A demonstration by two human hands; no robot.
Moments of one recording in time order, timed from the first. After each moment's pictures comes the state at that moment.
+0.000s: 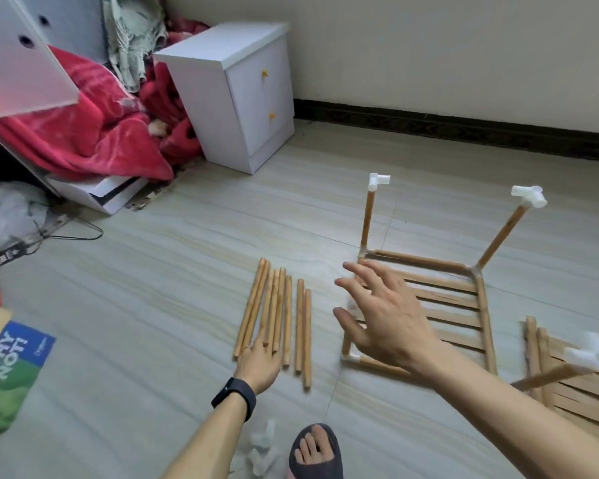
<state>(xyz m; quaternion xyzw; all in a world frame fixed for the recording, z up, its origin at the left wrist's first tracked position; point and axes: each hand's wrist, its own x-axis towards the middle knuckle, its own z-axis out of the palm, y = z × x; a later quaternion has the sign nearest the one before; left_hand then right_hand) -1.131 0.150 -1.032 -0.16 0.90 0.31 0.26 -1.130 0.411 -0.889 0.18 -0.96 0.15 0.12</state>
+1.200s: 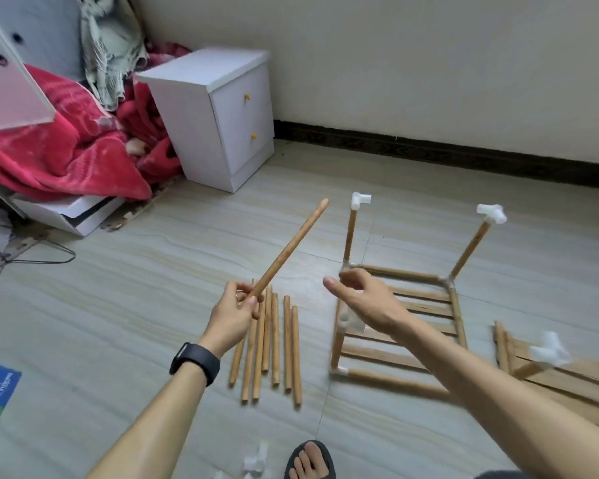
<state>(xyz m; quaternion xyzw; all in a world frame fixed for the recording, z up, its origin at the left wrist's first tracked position) -1.196 0.135 -0.916 -0.07 0.84 0.53 0.08 -1.163 0.400 -0.856 -0.07 -0.86 0.49 -0.13</state>
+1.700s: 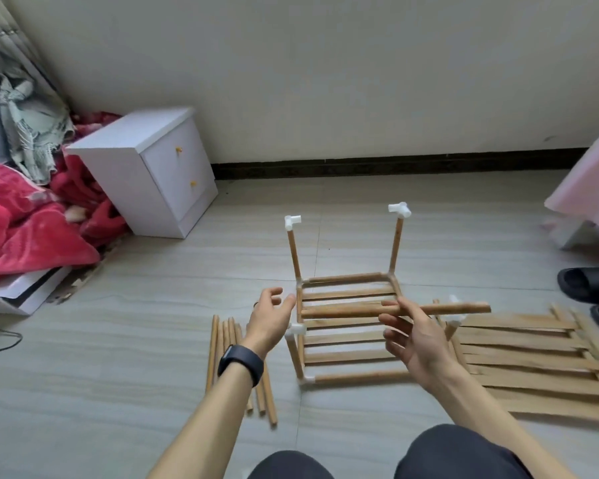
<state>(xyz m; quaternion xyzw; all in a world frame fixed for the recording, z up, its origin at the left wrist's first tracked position) -1.174 0.283 -0.874 0.03 0.85 0.50 0.17 -1.036 0.509 -0.868 -0.31 -0.45 0.84 0.06</state>
